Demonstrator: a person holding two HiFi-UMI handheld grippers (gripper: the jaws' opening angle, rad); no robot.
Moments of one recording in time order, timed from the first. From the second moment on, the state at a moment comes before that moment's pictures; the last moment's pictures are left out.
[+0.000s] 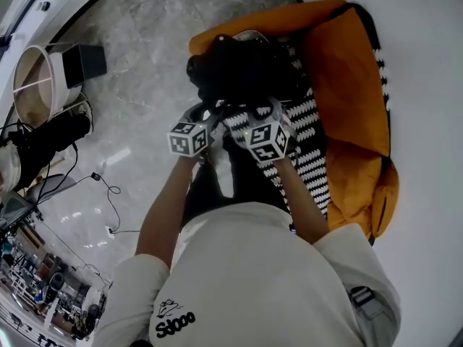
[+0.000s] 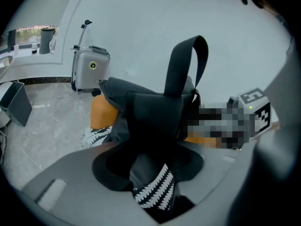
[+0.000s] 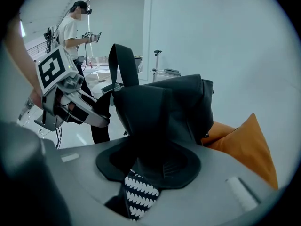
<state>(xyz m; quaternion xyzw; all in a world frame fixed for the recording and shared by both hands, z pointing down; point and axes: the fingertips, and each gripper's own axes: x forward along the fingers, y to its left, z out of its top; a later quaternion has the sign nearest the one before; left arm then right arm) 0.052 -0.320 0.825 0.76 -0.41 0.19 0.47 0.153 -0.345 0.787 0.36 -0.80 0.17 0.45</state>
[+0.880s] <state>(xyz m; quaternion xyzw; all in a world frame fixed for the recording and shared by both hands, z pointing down) 0.042 -0.270 0.760 0.83 -0.35 0.18 0.40 0.145 -0.277 0.710 0.43 -0.79 0.31 0.32</state>
